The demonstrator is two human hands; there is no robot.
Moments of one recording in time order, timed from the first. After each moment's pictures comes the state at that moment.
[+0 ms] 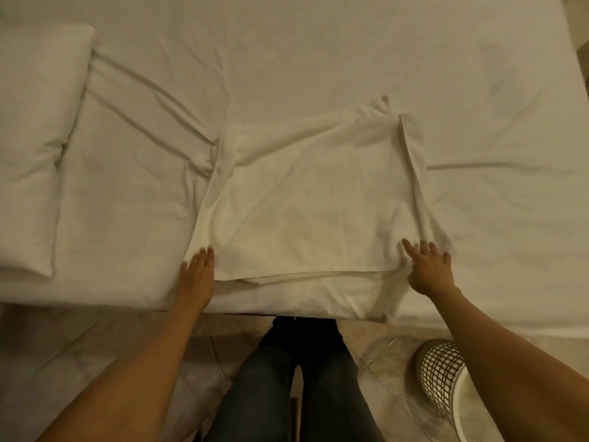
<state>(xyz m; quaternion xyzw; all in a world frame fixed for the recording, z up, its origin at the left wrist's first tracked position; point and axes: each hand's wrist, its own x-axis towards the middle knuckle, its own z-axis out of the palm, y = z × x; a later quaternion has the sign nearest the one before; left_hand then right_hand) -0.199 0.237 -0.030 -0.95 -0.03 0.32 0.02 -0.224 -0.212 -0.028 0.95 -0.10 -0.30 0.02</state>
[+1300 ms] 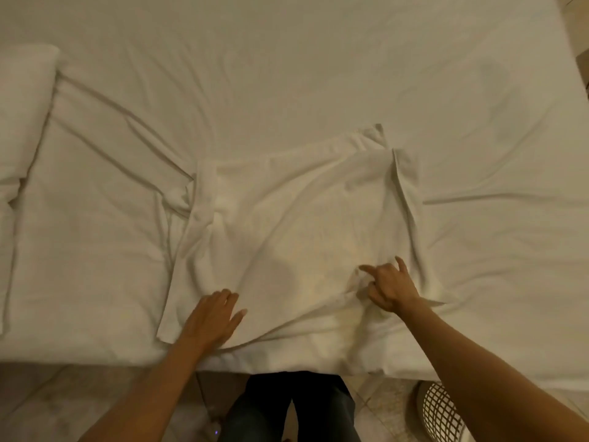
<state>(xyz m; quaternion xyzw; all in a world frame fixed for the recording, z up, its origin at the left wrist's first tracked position) -0.156 0.193 -0.082 -0.94 0.23 0.25 0.00 -0.134 -0.188 -0.056 0.93 0.02 -0.35 -0.04</state>
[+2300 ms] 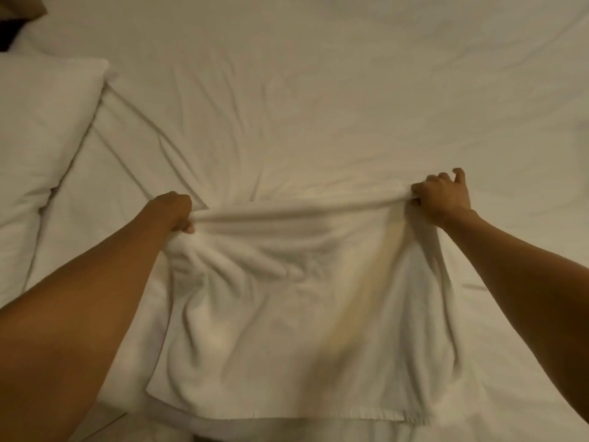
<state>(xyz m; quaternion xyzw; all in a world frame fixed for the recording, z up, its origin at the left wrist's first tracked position) 0.146 0.232 -0.014 -0.91 -0.08 0.39 0.14 0.185 -0.238 -0.050 0.98 0.08 -0.16 0.11</state>
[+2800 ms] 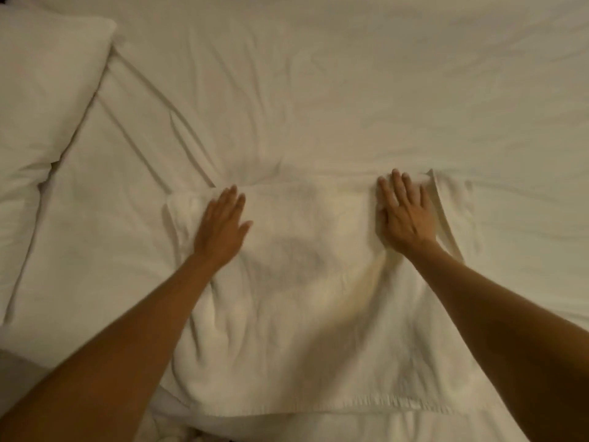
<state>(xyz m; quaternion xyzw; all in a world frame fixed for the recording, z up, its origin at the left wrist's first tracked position) 0.085 0.204 -0.103 -0.99 -0.03 0.14 -0.08 0.151 -0.145 -0.117 0.98 0.11 -0.14 -0.01</state>
